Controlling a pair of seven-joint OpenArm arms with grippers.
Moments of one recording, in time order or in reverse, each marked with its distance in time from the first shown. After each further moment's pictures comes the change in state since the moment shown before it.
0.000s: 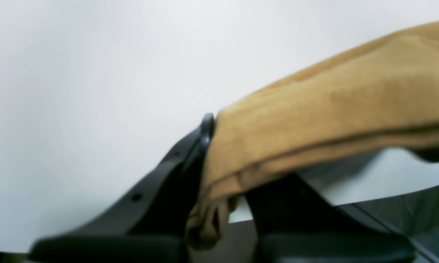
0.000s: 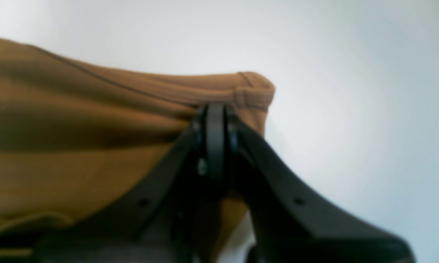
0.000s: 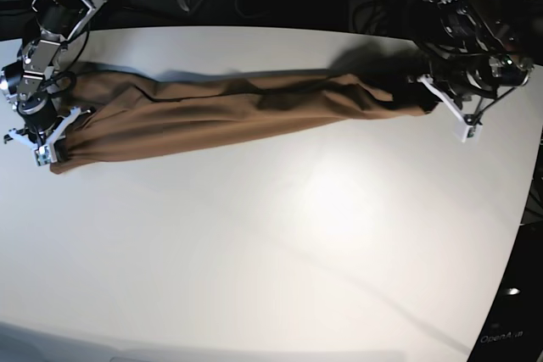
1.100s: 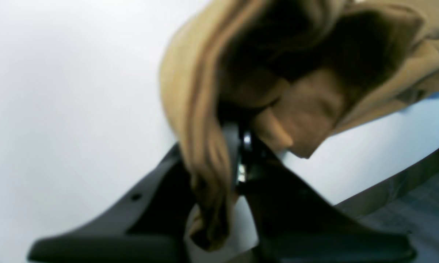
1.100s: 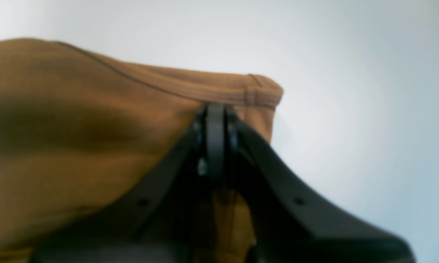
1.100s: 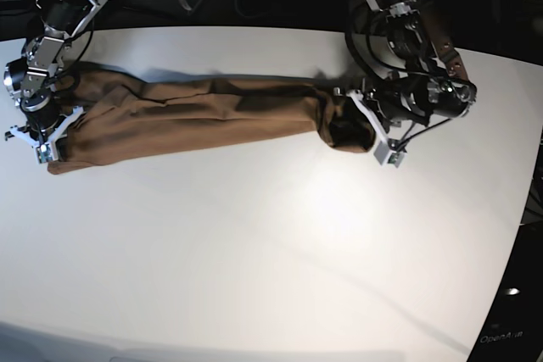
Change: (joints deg) left arm -2.3 9.1 17.5 0.1 2.6 0.2 0.1; right arm -0.8 -1.3 -0.1 0.3 0.5 -0.9 0.5
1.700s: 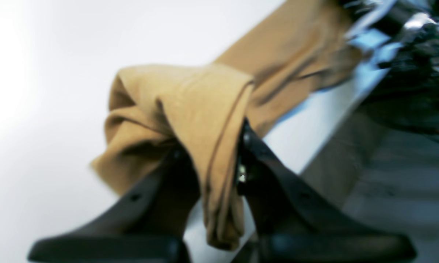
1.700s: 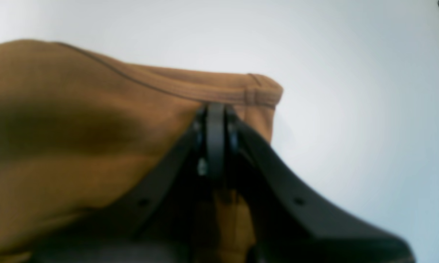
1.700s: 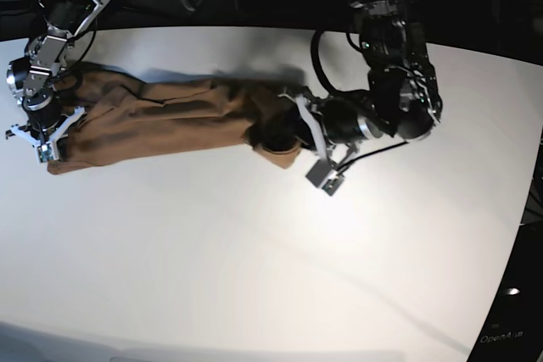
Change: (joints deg) left arm 0.2 -0.2 17.7 5.1 -23.4 0.2 0.4; right arm -0.1 -0.8 0.0 0.1 0.2 -0.9 0.0
